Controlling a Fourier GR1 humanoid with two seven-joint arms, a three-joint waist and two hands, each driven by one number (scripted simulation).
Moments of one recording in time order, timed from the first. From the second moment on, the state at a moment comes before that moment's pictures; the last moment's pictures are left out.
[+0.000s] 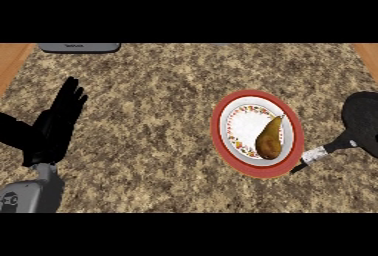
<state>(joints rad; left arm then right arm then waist) -0.17 0.18 0.10 -1.60 0.13 0.05 0.26 -0.53 -0.51 -0.54 -0.57 1.14 -0.66 0.98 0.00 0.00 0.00</state>
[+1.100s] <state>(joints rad) -0.13 0.18 0.12 -1.62 0.11 0.08 0.25 -0.05 -0.06 -0.45 -1.55 0.95 -1.07 0.77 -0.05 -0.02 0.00</state>
